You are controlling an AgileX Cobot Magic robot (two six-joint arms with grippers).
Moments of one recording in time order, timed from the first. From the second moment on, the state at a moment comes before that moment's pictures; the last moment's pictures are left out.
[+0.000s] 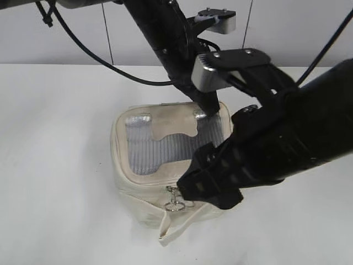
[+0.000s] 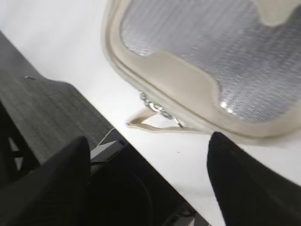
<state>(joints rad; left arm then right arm) -0.67 2.19 -1.99 -0.46 1.20 0.58 0.83 1.36 -0.87 0.41 0.59 -0.14</state>
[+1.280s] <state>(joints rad) -0.52 1.78 -1.92 0.07 1.22 0.03 0.30 1.30 -0.87 -0.20 0.83 0.36</state>
